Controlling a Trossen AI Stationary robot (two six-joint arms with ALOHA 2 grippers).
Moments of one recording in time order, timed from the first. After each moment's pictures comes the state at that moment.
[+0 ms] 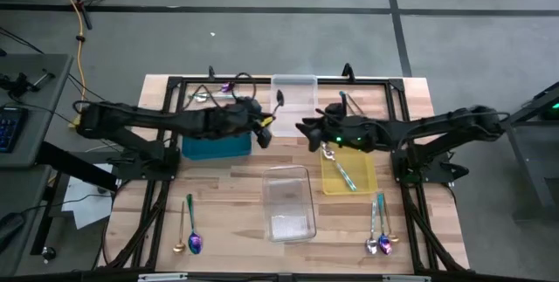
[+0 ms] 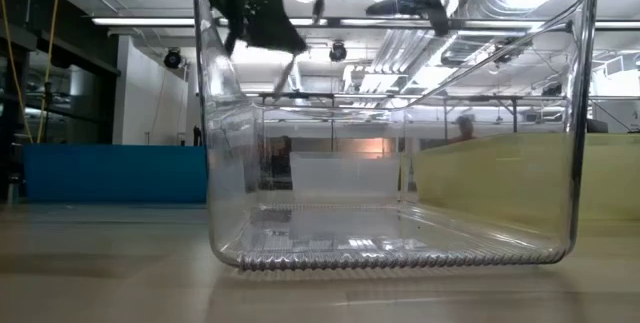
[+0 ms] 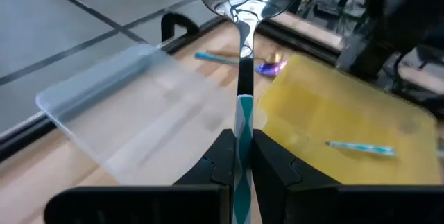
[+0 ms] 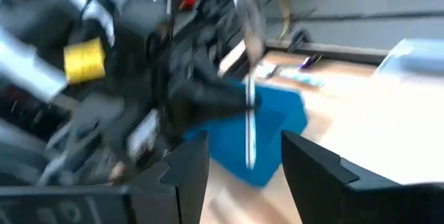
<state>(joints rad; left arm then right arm) 0.07 1.38 0.93 -0.02 -0.40 -0.37 0.07 1.28 0.90 0.13 0.51 0.74</state>
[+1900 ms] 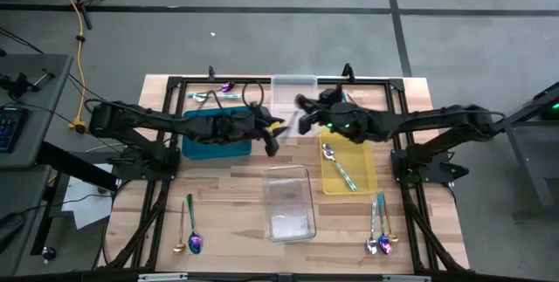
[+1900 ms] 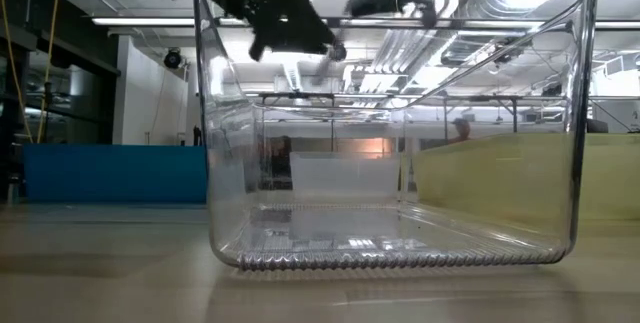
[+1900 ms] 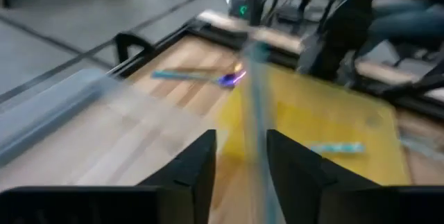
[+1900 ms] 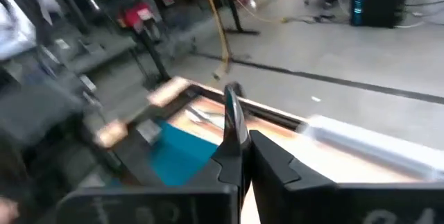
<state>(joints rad) 0.06 1.45 0.93 0.14 -0.32 -0.26 -0.02 1.34 1.04 -0.01 0.65 0.49</state>
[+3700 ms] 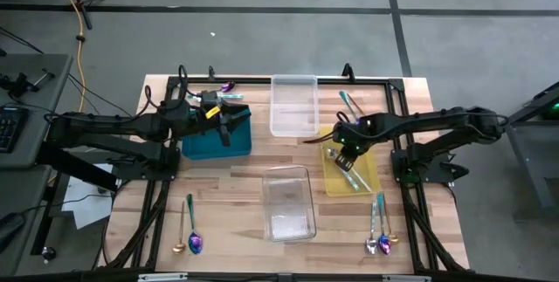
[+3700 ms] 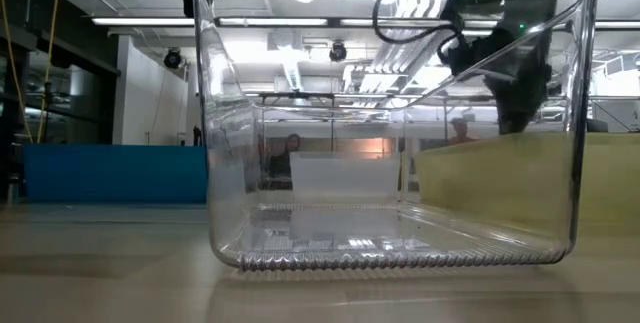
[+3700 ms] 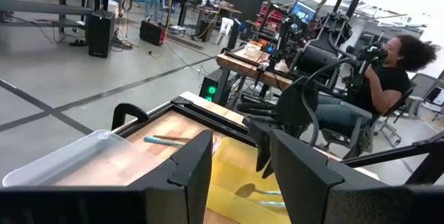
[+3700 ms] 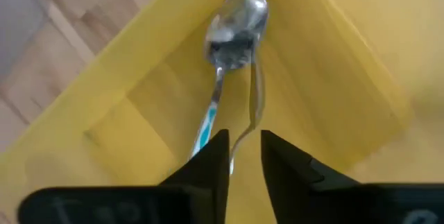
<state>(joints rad) 0.07 0.90 0.67 0.22 -0.27 -0.30 -0.09 1.30 0.85 -0.88 0.01 0.55</state>
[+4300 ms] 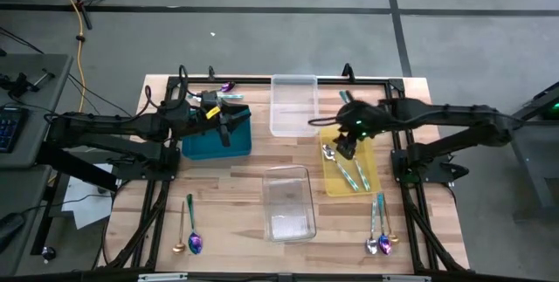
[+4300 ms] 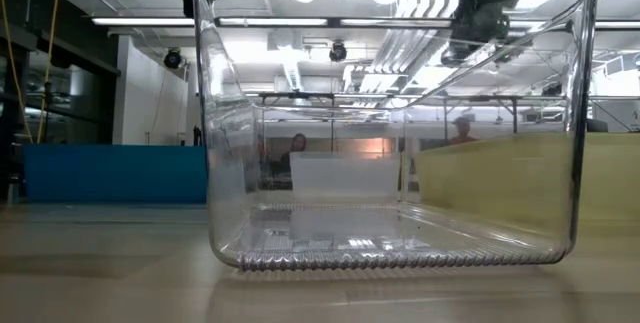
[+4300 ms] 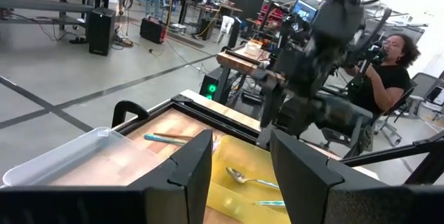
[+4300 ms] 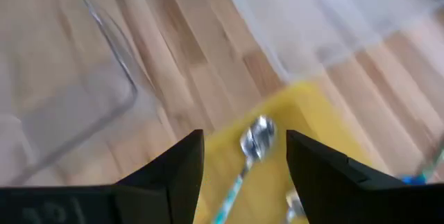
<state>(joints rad) 0.07 0.90 0.67 0.21 -0.27 -0.31 -0.09 1.15 1.09 -0.90 0.07 0.38</state>
